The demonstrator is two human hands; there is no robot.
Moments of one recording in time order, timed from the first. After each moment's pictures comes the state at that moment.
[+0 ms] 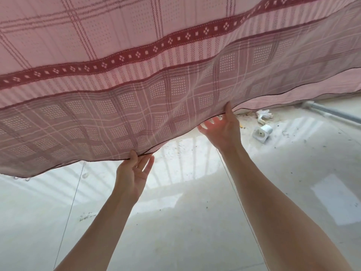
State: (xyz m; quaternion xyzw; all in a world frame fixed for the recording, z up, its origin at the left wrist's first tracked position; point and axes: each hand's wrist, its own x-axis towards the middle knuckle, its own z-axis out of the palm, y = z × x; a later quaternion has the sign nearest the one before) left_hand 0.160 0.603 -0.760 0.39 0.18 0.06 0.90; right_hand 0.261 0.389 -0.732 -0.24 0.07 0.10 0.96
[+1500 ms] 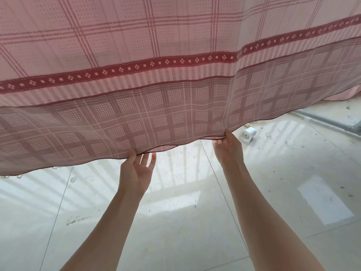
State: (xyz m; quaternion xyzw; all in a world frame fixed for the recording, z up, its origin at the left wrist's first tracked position) left_hand 0.164 0.564 -0.756 0.26 0.19 0.05 0.95; right_hand 0.216 0.346 -0.766 -0.58 0.14 -0.05 0.80
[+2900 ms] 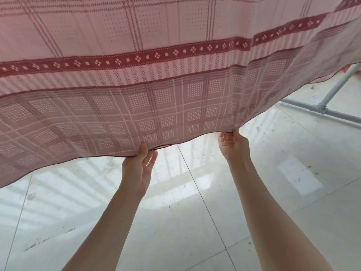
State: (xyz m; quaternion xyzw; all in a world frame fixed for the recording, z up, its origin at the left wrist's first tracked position) left_hand 0.186 0.471 -0.766 0.42 0.14 0.00 0.90; right_hand 0.219 0.242 -0.774 -0.07 0.18 -0.14 0.97
